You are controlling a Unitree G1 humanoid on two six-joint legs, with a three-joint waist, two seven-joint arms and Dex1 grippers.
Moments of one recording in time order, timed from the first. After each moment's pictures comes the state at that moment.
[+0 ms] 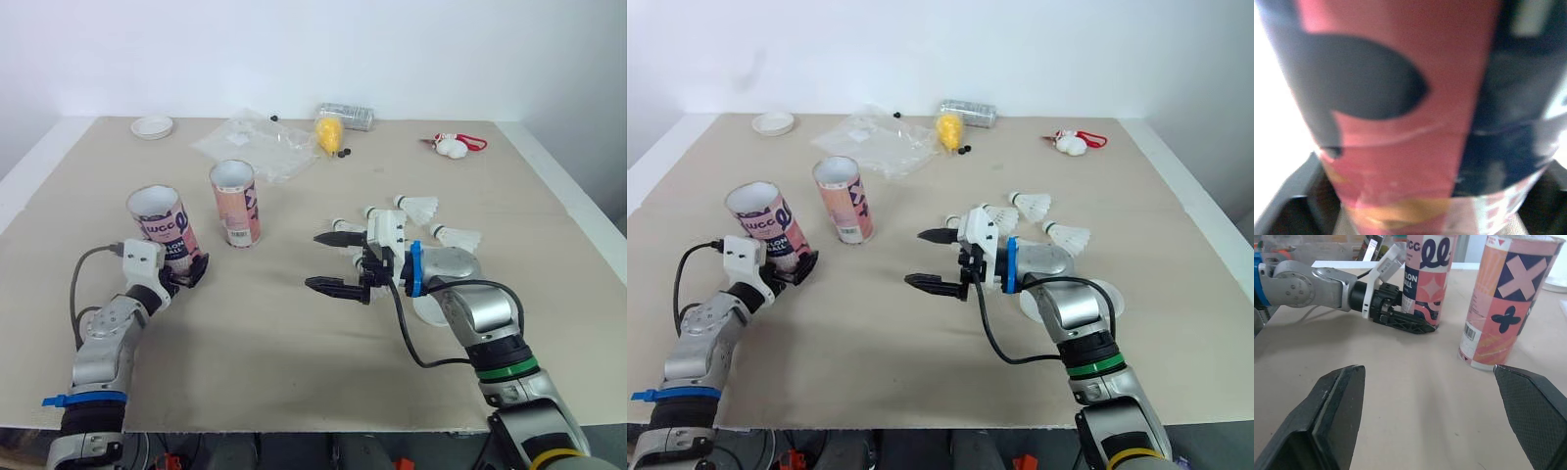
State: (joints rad) left arm -0.26 0.42 0.21 0.21 -0.28 0.14 -0.49; right arm -0.56 -0.47 0.18 0.04 0.39 0.23 1.11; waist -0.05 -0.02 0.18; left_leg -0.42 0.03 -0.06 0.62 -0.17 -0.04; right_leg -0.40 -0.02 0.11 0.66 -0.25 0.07
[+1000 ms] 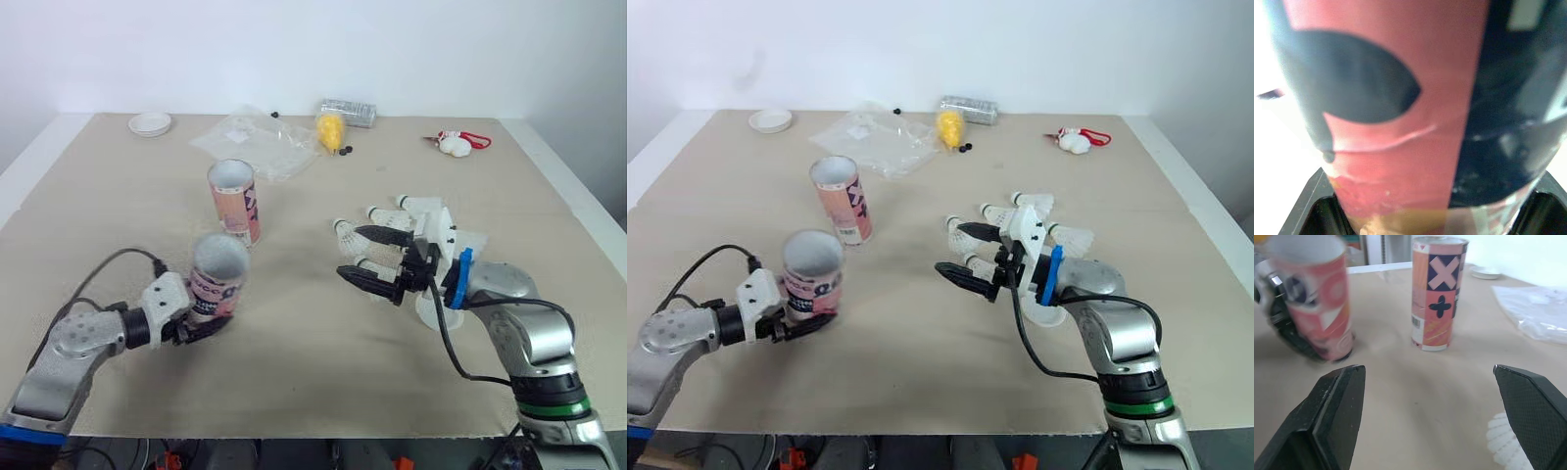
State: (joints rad) left arm -0.10 0.83 -0.02 -0.21 -0.28 0.20 -1.00; right arm -0.32 -0.59 -0.05 -0.32 0.53 0.48 0.93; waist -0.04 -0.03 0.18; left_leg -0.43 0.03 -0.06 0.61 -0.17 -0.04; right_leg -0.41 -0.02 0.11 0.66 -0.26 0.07
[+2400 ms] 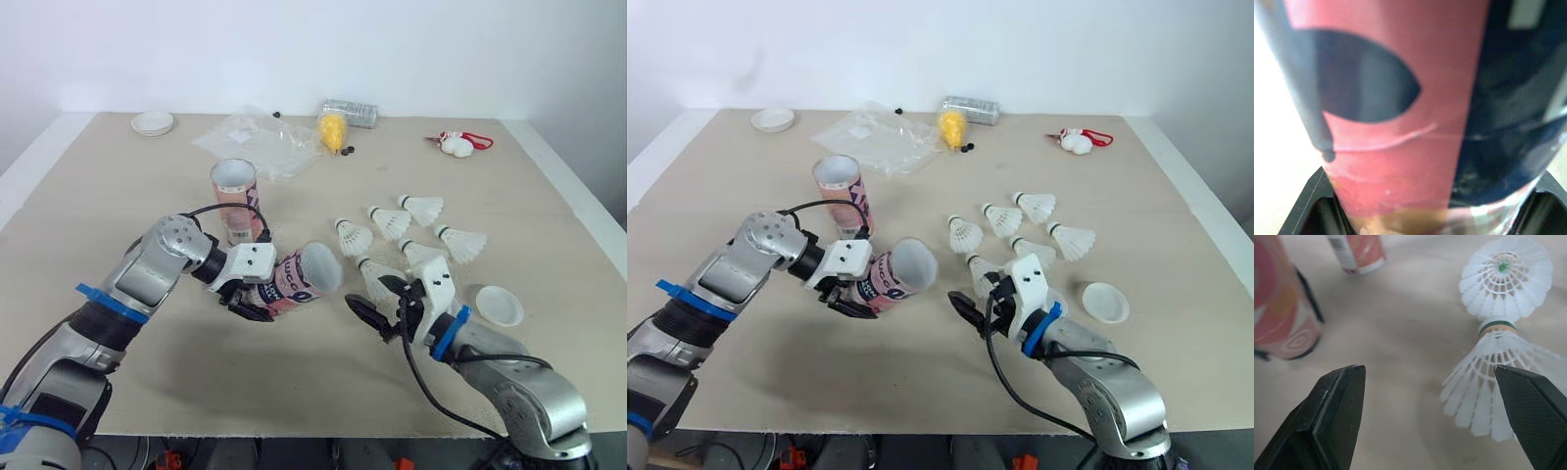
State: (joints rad) left arm -0.75 0.69 -0.42 0.06 -0.07 0.38 -1.45; right arm -0.06 -0.48 -0.02 -0.58 0.54 0.79 0.35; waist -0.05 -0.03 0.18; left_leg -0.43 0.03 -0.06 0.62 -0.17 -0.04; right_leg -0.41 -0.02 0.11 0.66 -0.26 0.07
